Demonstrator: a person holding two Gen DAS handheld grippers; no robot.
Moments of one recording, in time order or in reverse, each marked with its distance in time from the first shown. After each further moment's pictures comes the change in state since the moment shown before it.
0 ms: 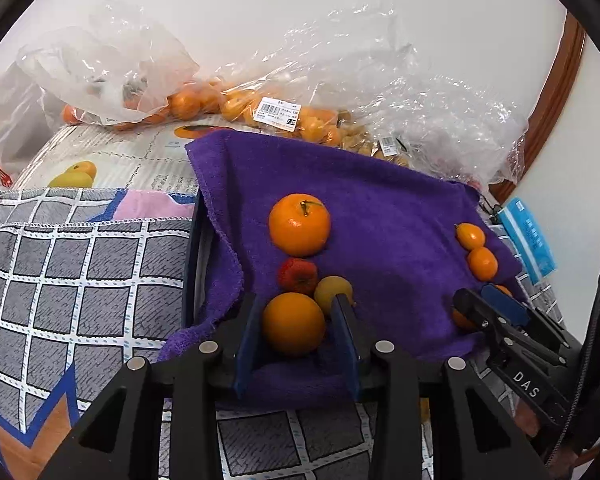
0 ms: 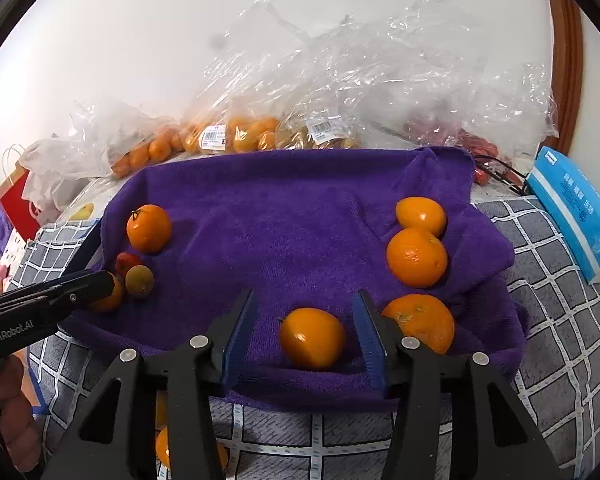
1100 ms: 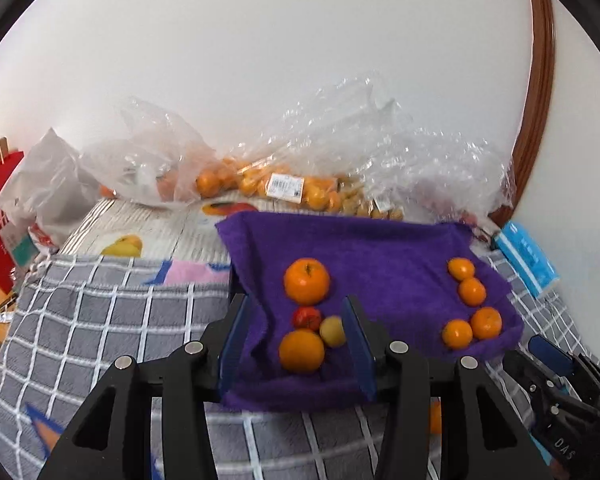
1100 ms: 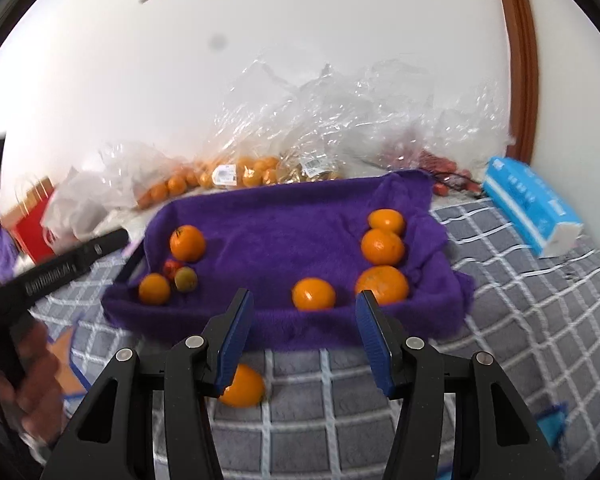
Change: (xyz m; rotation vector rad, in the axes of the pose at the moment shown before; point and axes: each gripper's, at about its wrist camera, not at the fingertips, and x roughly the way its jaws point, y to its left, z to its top) left arm -0.067 -0.019 -0.001 0.093 -0.191 0.099; right arm -0.090 0.012 -0.028 0.038 -0.111 -0.041
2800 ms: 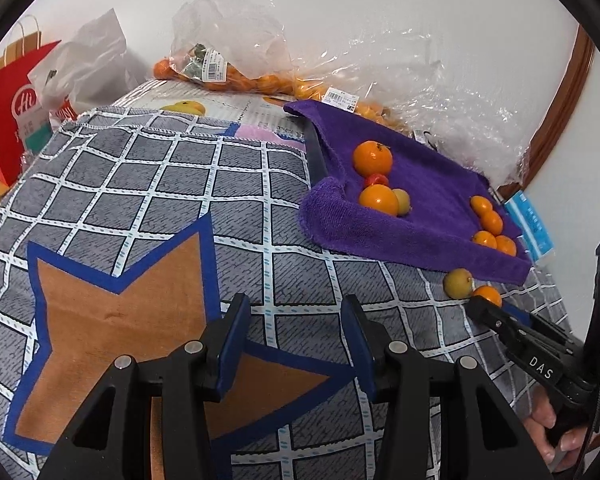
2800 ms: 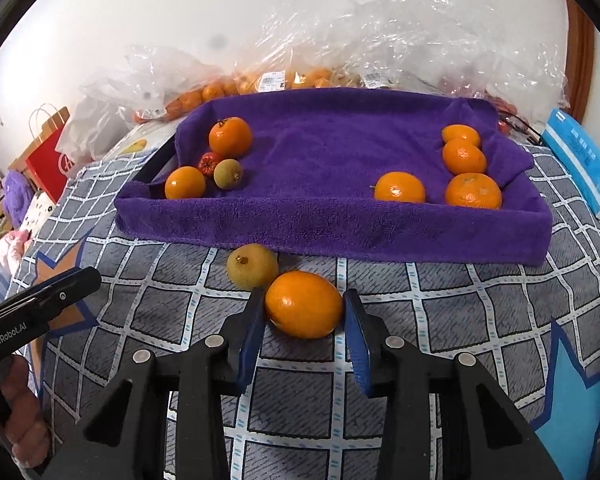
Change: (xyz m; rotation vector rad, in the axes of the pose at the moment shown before) left arm -0.012 0.071 -0.090 -0.183 0.167 -0.041; right arm 0.043 0.037 -0.039 -0.054 0.227 0.097
